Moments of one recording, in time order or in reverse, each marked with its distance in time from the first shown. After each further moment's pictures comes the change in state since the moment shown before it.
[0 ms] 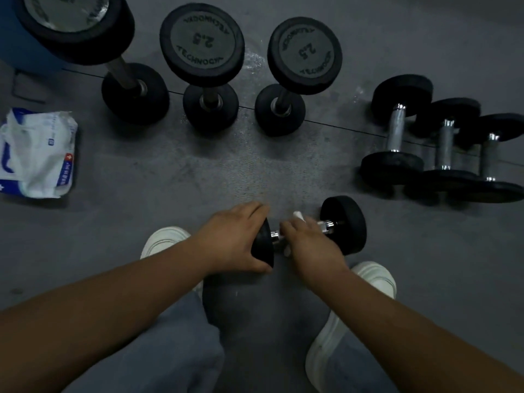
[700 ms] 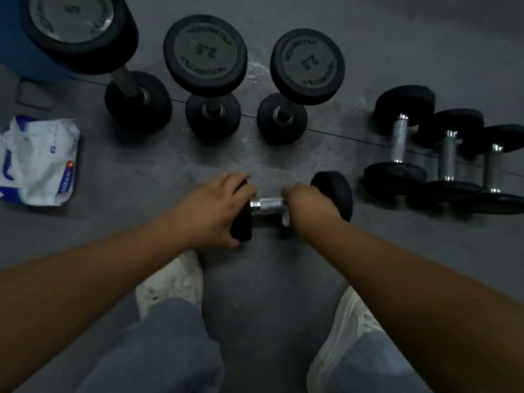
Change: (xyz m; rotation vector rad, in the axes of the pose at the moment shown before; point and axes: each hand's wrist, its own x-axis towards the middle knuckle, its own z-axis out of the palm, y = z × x) left_hand 0.011 -0.050 -0.034 0.186 0.206 0.113; right_hand 0.073 -0.018 -0.075 -0.020 -0.125 0.099
